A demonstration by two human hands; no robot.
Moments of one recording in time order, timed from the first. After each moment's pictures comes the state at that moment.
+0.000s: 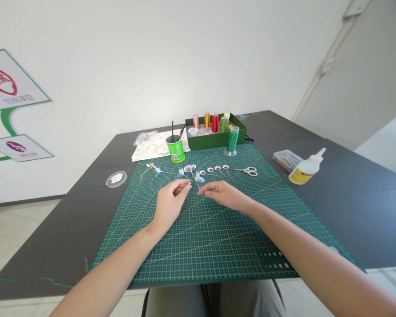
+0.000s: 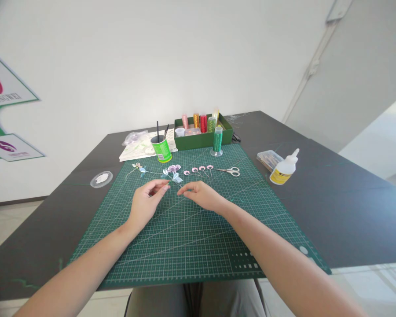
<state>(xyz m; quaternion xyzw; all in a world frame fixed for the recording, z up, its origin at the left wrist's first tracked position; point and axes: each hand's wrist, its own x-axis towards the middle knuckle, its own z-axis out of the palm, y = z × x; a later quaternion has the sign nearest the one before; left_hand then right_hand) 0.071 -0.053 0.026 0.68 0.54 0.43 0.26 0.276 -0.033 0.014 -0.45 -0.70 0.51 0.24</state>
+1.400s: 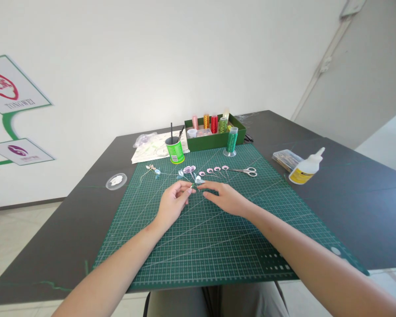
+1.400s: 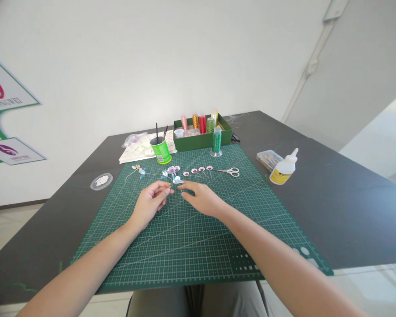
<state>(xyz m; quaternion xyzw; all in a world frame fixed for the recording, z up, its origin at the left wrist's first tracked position) 0.073 -0.047 0.014 0.62 0.48 0.44 0.44 0.275 -0.037 0.010 -0.46 -0.76 0.36 0.29</state>
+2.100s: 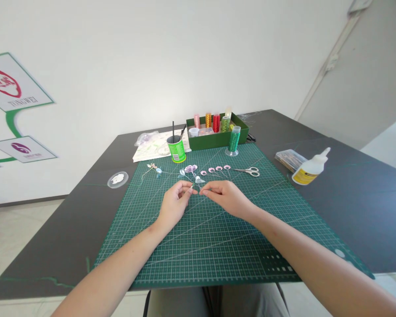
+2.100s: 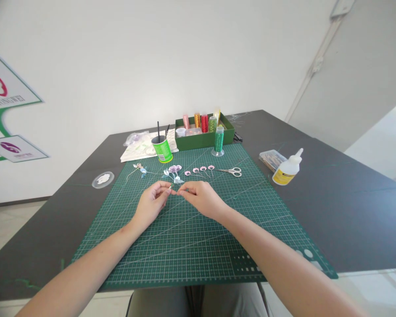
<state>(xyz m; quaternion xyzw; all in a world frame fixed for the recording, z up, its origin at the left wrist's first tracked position) 0.074 -0.049 0.010 0.64 0.51 0.41 0.40 0.270 -0.047 0.022 -0.45 -0.73 0.40 0.32</state>
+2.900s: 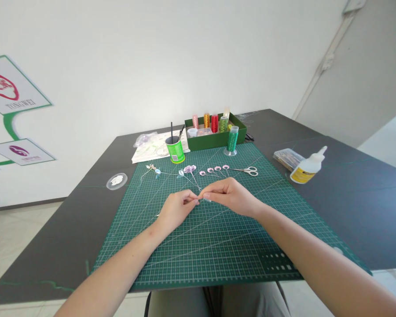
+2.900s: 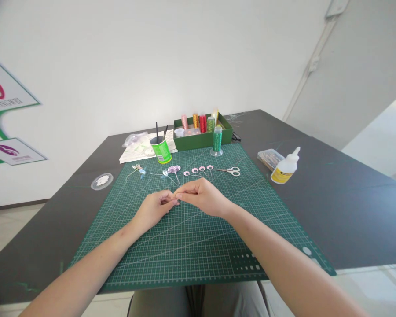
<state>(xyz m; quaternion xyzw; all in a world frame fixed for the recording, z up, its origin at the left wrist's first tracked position) 0.073 -0.054 0.020 0.74 0.52 0.25 0.34 0.280 -0.054 0.047 -0.35 -0.74 0.45 0.35</state>
